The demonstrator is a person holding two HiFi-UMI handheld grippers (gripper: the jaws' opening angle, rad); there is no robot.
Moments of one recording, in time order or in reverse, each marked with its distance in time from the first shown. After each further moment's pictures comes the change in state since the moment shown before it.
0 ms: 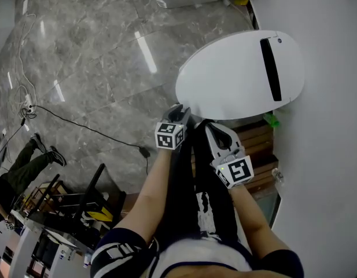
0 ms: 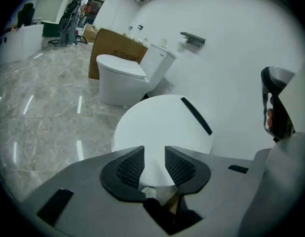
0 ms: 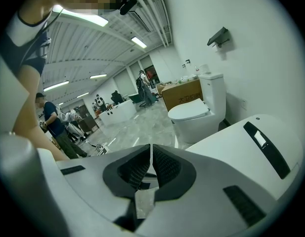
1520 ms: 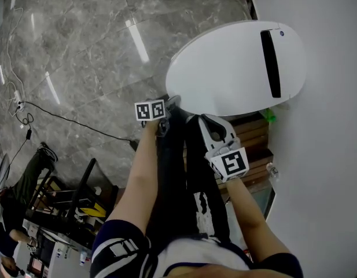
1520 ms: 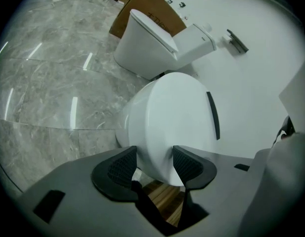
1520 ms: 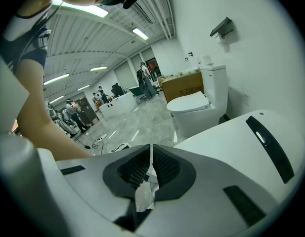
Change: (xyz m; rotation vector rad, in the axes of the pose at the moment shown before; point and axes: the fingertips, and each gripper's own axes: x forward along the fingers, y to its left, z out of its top) left arm 0.066 0.067 -0.050 -0.362 0.230 -0.108; right arm 0.028 -0.026 -0.032 -0.036 0.086 0.009
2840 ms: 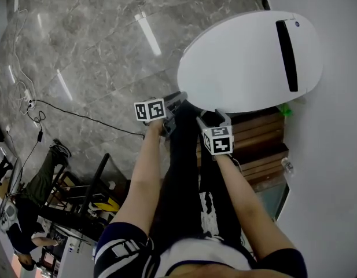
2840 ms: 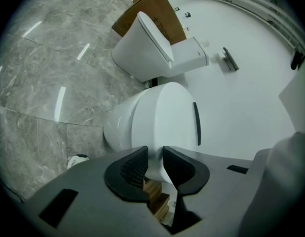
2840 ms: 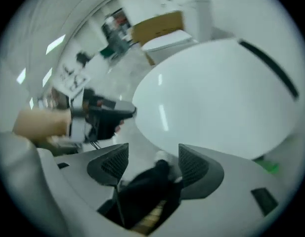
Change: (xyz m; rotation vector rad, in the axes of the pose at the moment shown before) left arm -0.036 -0.011 0.005 -0.089 -0.032 -0.198; right arm 0.064 0.008 -0.198 0.297 0.543 -0.120
